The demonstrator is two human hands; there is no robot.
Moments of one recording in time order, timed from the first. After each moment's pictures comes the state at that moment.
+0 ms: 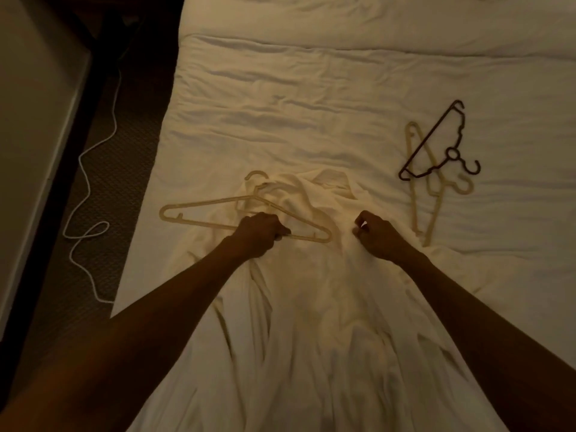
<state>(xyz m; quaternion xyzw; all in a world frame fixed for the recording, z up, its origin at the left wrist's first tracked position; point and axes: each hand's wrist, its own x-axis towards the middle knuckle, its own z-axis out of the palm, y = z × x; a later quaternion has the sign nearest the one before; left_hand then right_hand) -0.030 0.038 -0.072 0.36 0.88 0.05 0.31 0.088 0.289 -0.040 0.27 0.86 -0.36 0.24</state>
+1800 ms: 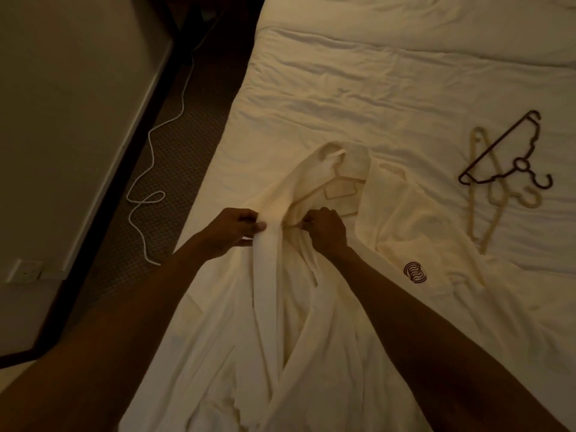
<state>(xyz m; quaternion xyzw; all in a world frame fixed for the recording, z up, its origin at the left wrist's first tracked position) 0.009 -0.130 -0.024 -0.10 0.73 0.56 0.39 0.051 0.092 -0.089 0.11 0.93 -0.32 0.14</state>
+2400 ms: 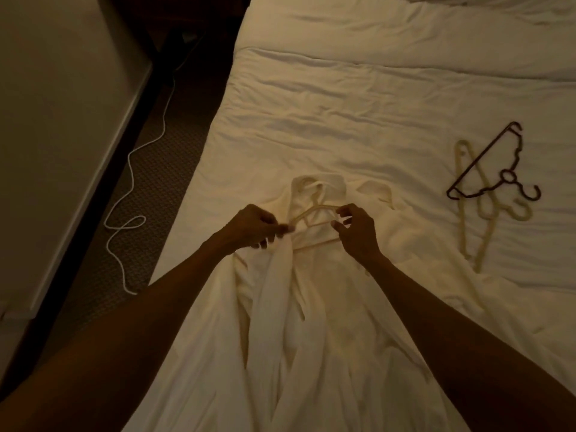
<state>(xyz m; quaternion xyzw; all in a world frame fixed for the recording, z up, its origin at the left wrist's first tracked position) -0.046 -0.043 -0.035 0.01 0.85 0.37 0.38 0.027 0.189 -0.112 0.23 0.86 -0.46 0.01</state>
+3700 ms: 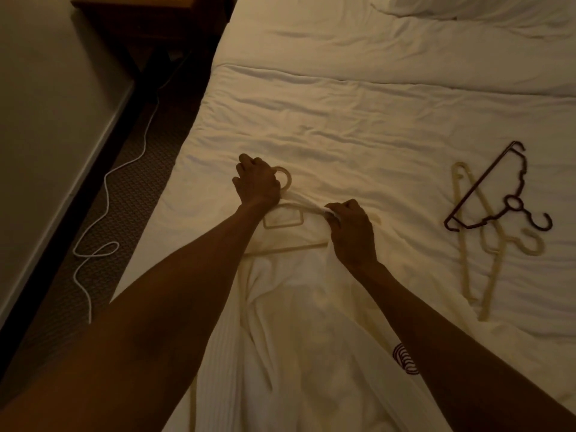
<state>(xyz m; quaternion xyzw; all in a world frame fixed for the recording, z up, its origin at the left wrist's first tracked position) -0.192 0.094 -0.110 -0.01 0.99 0.16 0.05 -0.043 0.242 -0.131 0.14 0.92 -0.34 -0.11</state>
